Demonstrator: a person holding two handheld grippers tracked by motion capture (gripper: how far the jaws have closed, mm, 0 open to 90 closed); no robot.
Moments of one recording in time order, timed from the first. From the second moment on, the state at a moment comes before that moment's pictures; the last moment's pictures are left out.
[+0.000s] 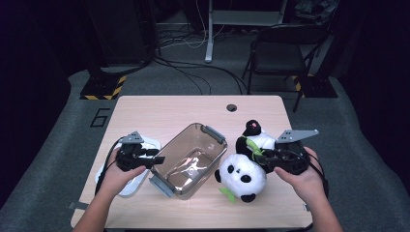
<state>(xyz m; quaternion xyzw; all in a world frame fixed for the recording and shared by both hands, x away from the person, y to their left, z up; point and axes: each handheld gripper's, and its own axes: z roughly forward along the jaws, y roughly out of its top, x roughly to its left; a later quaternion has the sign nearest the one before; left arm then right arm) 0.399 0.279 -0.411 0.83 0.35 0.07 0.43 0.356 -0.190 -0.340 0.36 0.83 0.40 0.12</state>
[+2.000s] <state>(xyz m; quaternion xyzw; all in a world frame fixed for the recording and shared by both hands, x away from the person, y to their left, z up) 0.389 0.284 -0.401 0.80 0.37 0.11 0.45 0.373 -0.118 -0.298 0.29 0.84 0.44 0.11</state>
